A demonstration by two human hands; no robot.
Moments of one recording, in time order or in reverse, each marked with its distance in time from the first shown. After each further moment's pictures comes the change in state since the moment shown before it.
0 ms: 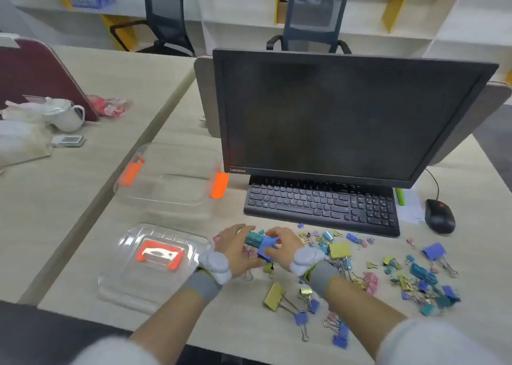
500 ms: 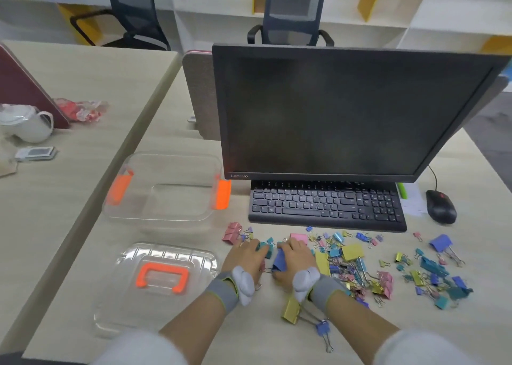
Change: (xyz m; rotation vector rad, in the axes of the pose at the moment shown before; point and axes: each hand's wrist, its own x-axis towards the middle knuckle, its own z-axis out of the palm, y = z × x) left_hand 0.046 -0.033 0.013 0.674 -0.216 0.272; right_hand 0.022 0.007 0.034 -0.500 0.037 0.135
